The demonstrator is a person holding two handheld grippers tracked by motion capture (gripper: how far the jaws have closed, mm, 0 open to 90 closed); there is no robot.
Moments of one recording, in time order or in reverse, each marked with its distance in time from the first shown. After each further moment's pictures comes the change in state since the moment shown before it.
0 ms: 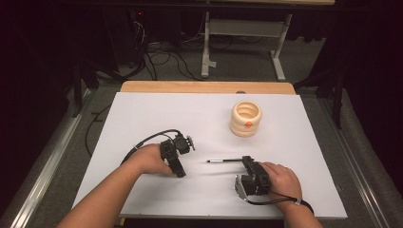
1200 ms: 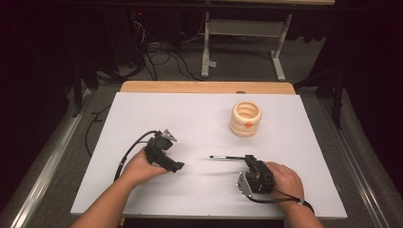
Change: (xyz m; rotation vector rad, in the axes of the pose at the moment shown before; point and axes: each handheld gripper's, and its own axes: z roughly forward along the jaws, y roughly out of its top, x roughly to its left) left arm 0.016 -0.051 0.012 -0.457 0.077 -0.287; right arm -0.005 -0.007 -0.002 0.011 0.011 0.111
